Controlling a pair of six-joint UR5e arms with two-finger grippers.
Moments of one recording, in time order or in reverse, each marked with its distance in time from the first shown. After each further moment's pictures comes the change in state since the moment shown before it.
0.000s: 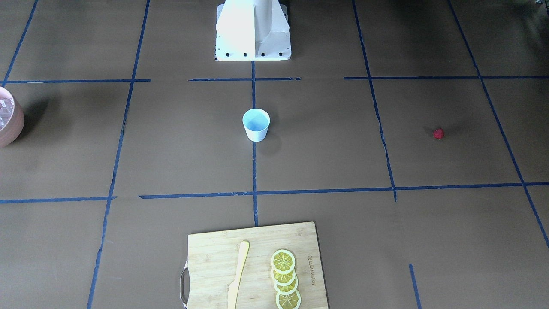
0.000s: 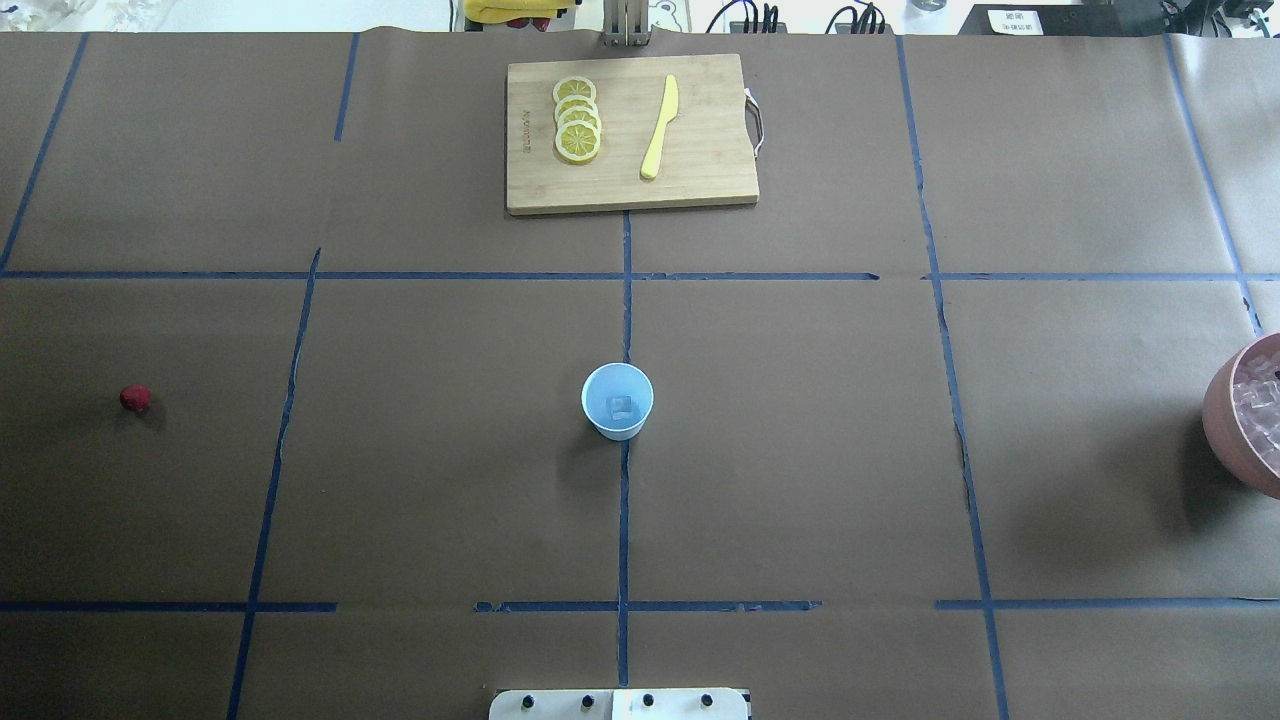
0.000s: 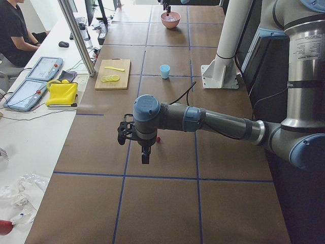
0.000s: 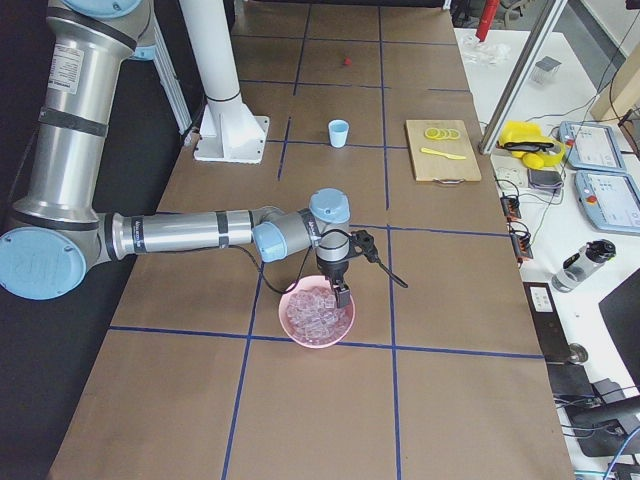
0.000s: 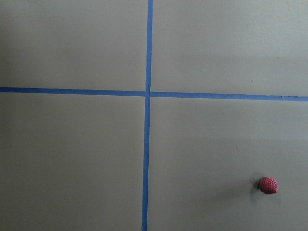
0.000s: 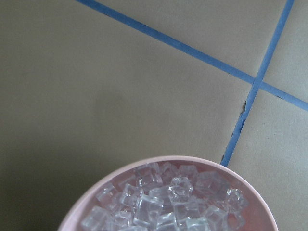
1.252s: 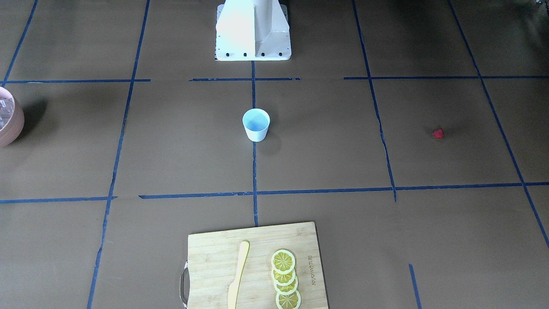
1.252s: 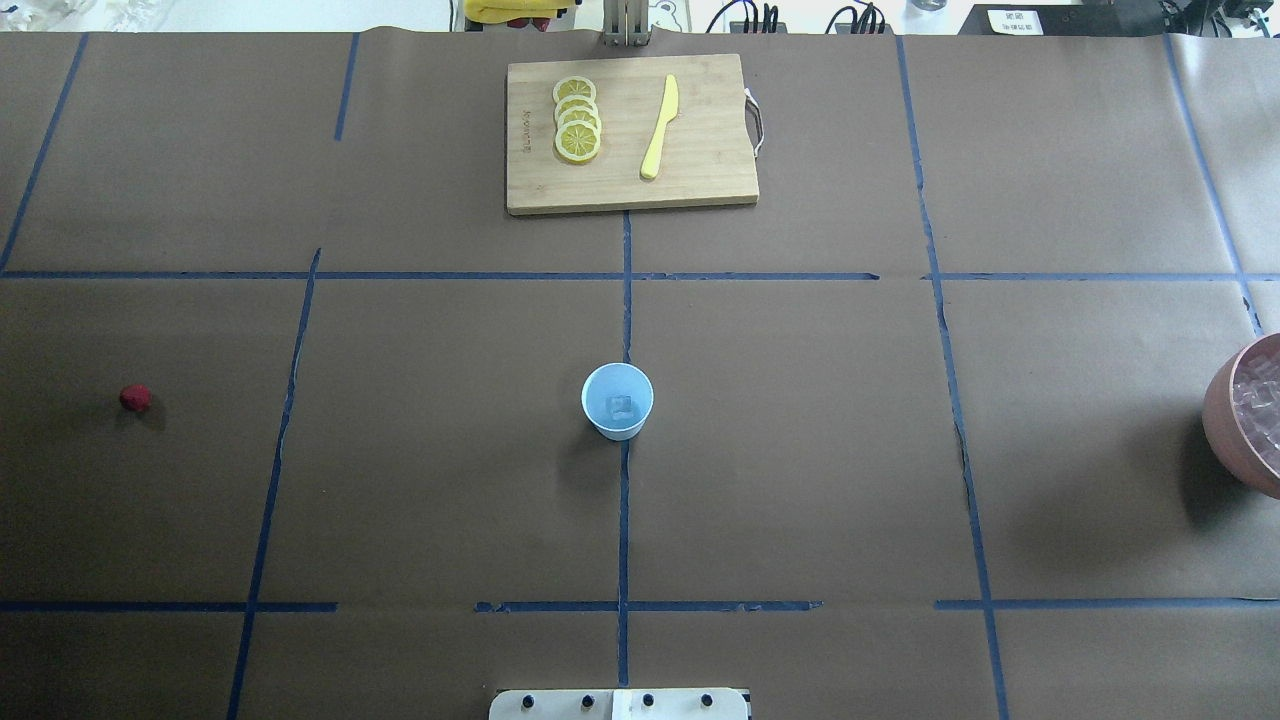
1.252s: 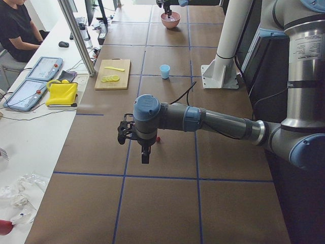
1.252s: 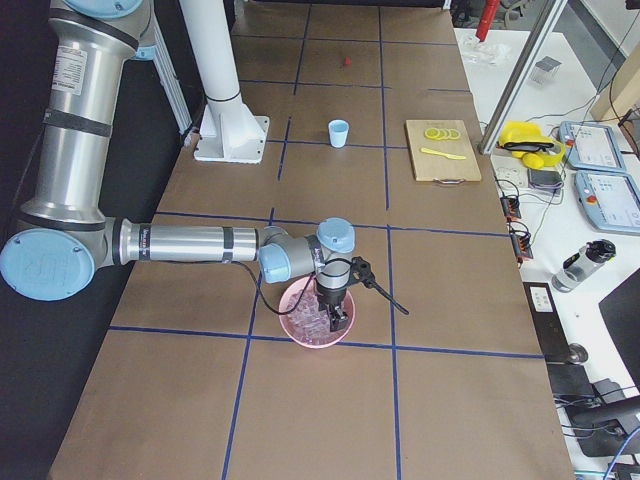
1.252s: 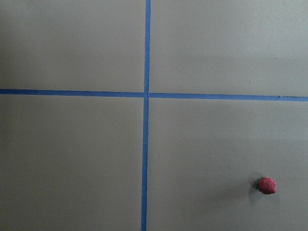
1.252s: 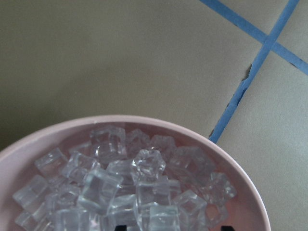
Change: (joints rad) left arm 0.000 0.001 -0.002 -0.003 -0.001 0.003; right arm -0.012 0.025 -0.126 -0.011 -0.013 -0.149
